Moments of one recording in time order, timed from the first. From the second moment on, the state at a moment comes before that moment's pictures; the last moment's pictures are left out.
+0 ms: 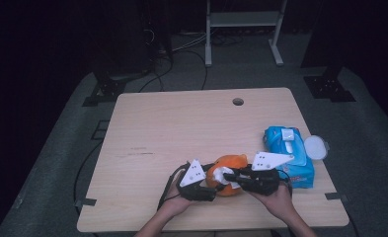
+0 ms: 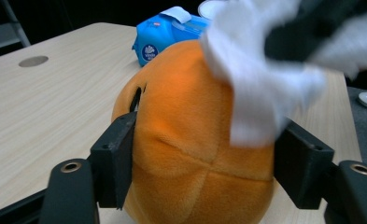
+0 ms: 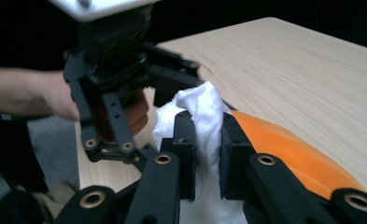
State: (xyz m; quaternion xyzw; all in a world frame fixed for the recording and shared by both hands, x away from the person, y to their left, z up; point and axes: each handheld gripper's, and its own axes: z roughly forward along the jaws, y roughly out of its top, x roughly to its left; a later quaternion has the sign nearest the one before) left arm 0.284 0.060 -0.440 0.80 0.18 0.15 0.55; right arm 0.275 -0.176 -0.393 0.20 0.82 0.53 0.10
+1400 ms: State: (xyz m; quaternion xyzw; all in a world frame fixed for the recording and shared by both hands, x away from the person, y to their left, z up) left arm 0.288 0.060 -0.432 0.82 0.20 0.11 0.53; right arm 0.287 -0.187 -0.392 0.23 0.79 0.56 0.08
